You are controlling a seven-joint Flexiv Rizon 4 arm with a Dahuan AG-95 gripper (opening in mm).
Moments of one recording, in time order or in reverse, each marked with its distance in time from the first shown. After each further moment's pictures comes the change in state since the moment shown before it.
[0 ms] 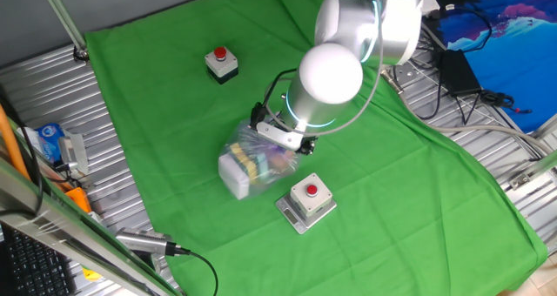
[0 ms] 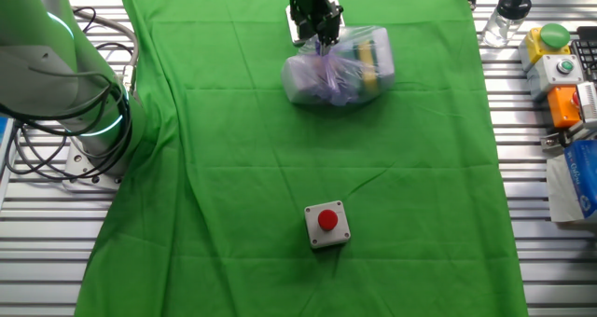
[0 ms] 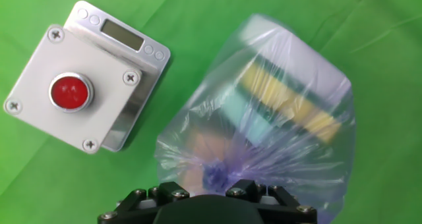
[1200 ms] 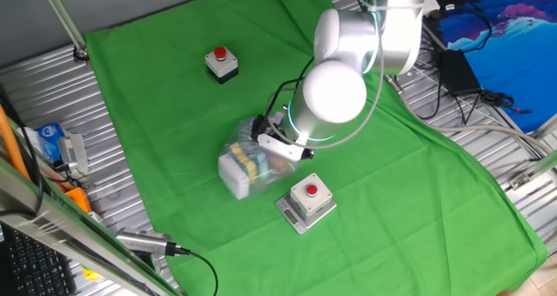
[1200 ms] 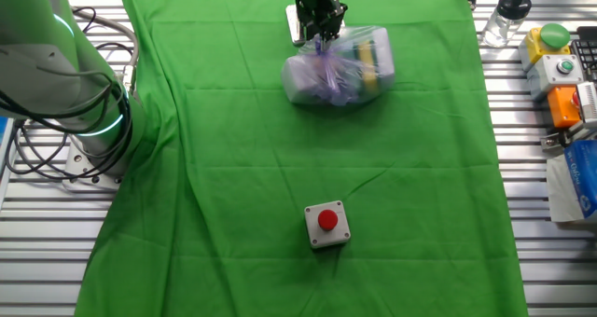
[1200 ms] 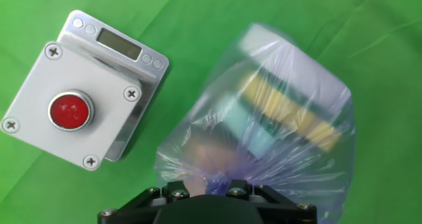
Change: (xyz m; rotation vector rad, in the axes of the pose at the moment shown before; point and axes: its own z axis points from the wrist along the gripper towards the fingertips) arm -0.007 0.001 0.000 0.040 0.031 0.003
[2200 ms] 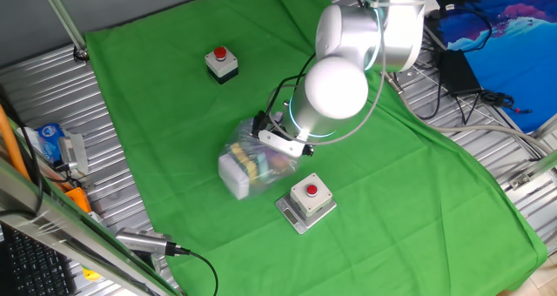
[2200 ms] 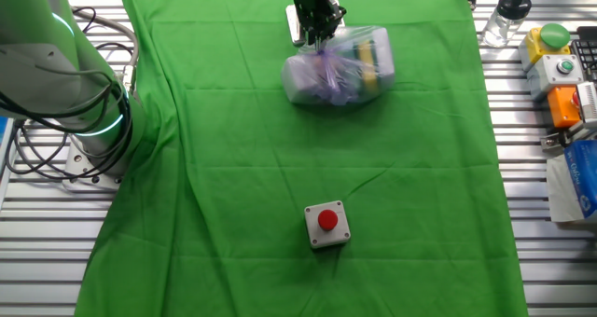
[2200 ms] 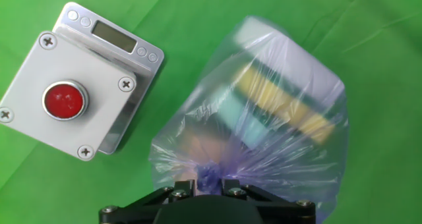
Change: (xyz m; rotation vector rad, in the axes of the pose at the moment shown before) arm 0.004 -0.003 -0.001 -0.003 -0.008 0.008
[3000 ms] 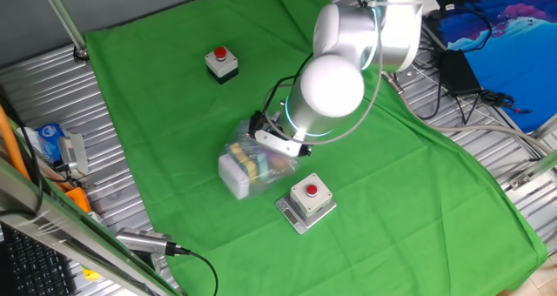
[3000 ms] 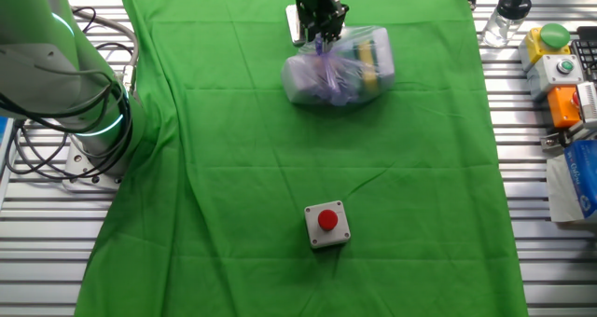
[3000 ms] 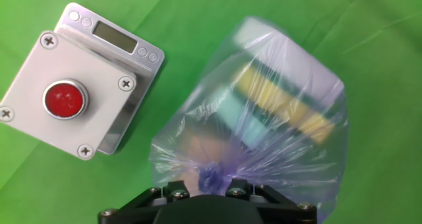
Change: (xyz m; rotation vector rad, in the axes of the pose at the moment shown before) arm -0.006 -0.006 -0.002 -0.005 -0.004 -0.018
